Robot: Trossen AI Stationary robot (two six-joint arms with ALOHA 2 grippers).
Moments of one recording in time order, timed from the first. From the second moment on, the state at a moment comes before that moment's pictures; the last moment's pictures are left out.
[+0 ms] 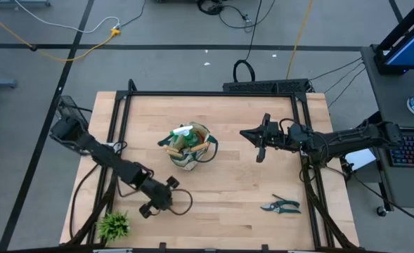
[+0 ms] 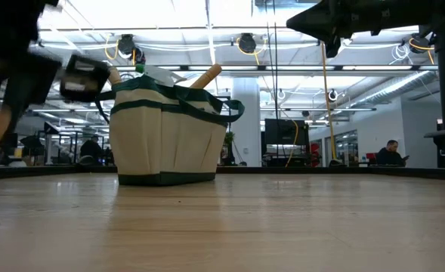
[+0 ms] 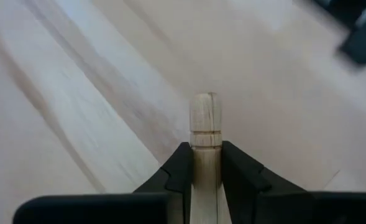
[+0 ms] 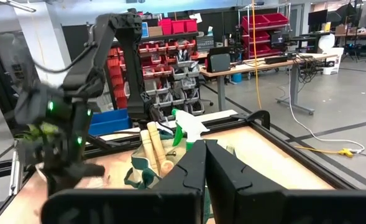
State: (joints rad) left arm -0.54 1.50 0.72 -0.16 0.12 0.18; right arm 0.02 0.92 0.46 0.52 0.23 0.12
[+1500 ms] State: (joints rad) left arm -0.13 1.13 0.74 0.46 -0.47 0.10; right arm 0.02 0.92 0.46 0.53 0.23 0.12
